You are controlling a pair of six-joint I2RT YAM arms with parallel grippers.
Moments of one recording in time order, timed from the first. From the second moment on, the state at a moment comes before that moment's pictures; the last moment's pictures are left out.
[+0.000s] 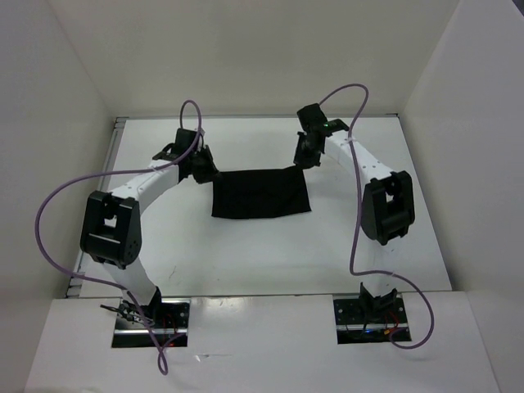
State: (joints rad) left arm -0.24 1.71 1.24 -0.35 0.21 -0.63; right arm 0.37 1.94 1.71 -0.82 0.05 0.57
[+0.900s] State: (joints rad) left arm -0.17 1.92 1.43 -0.34 0.07 -0.61; right arm 0.19 2.12 1.81 -0.66 -0.08 0.50
